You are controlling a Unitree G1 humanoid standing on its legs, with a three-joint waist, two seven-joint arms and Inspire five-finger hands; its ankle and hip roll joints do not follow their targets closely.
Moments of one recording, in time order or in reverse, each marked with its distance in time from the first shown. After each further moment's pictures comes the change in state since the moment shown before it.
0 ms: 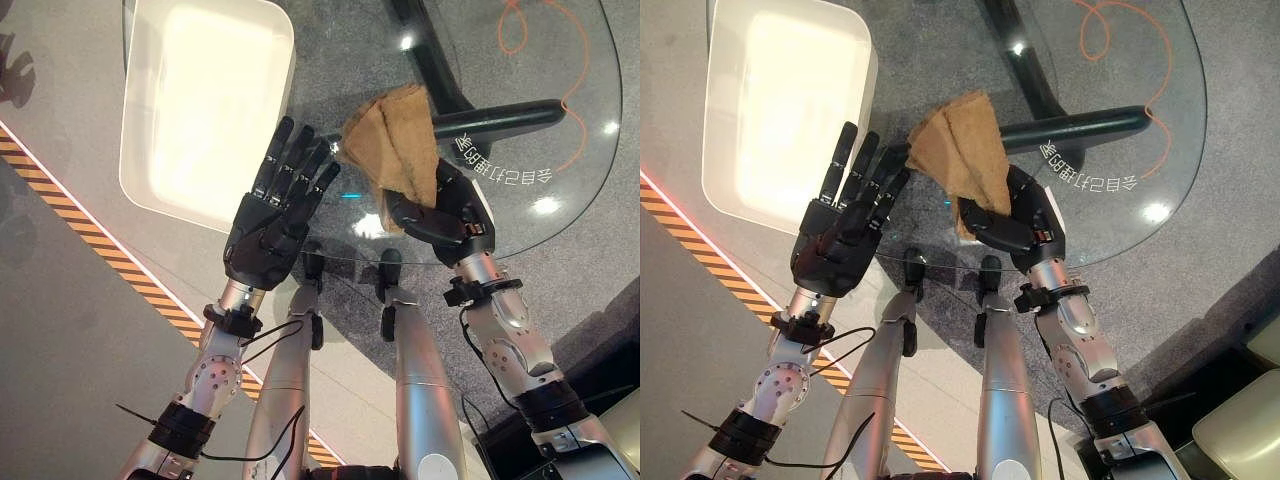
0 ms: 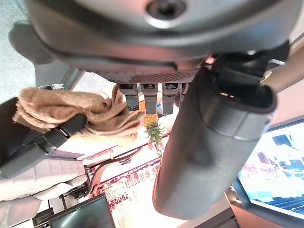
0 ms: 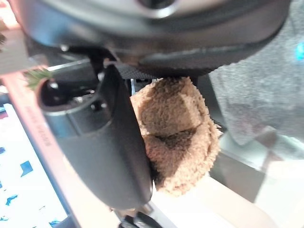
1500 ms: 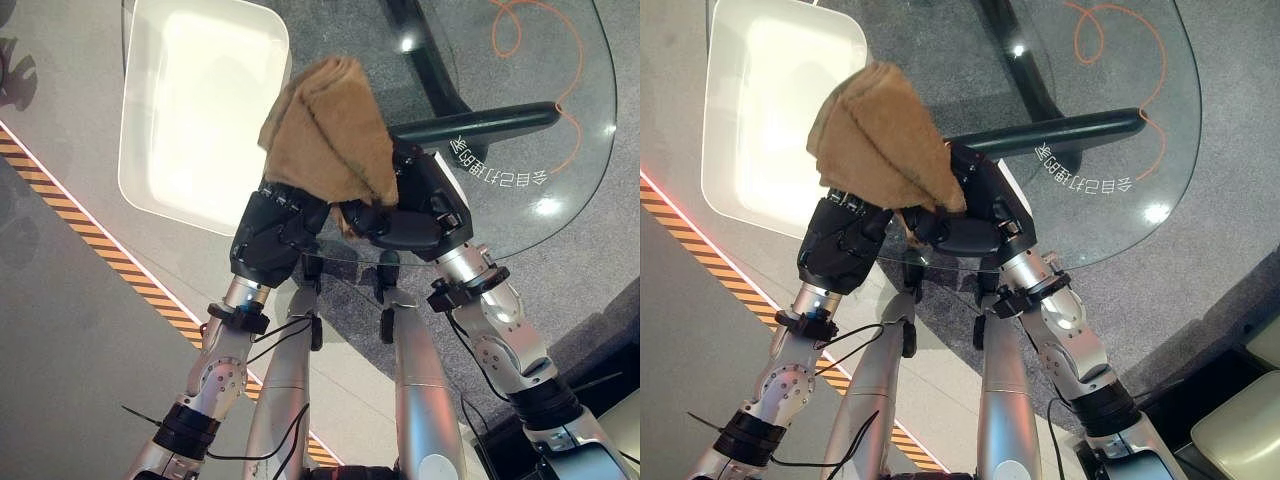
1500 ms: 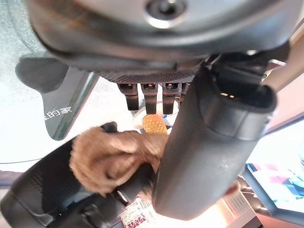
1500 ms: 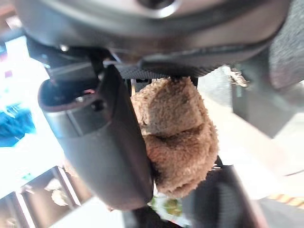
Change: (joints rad) left arm 0.011 -0.025 0.013 -0.028 0.184 -0.003 0.161; right arm -0.041 -0.015 0.074 -0.175 -0.157 0.073 0.152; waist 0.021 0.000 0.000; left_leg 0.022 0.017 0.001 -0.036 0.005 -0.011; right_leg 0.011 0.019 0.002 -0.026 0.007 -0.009
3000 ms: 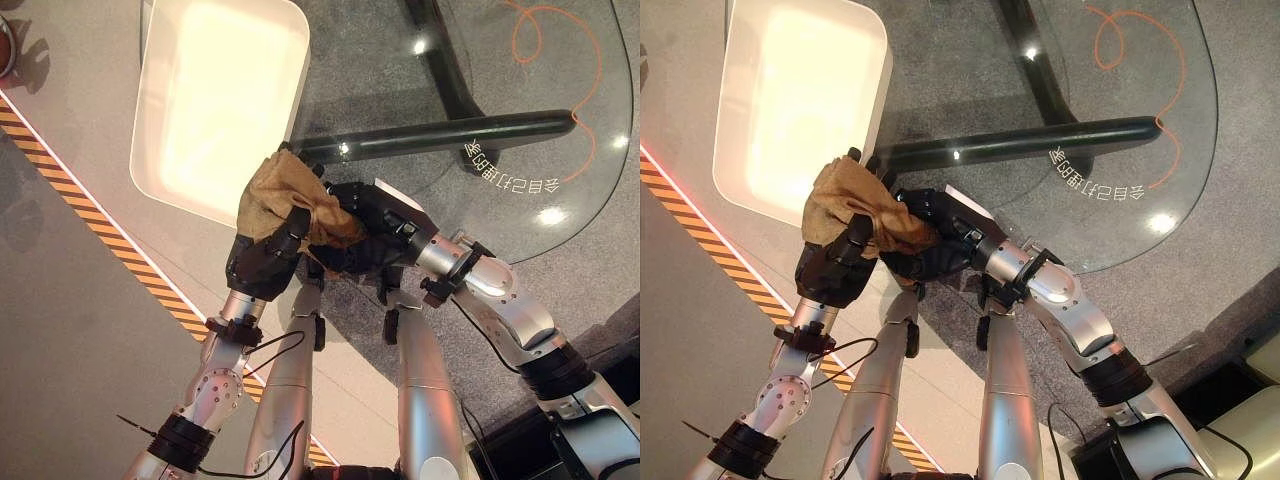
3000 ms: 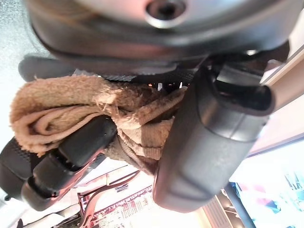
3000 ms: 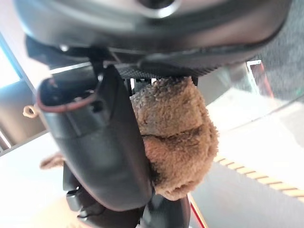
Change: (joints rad) left arm 0.033 0.039 -0.064 0.027 -0.159 -0.049 -0.067; right arm -0.156 -0.089 0.083 0.092 -0.088 0.207 0.225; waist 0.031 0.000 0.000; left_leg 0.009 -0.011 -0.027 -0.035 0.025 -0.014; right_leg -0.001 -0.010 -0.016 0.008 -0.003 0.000
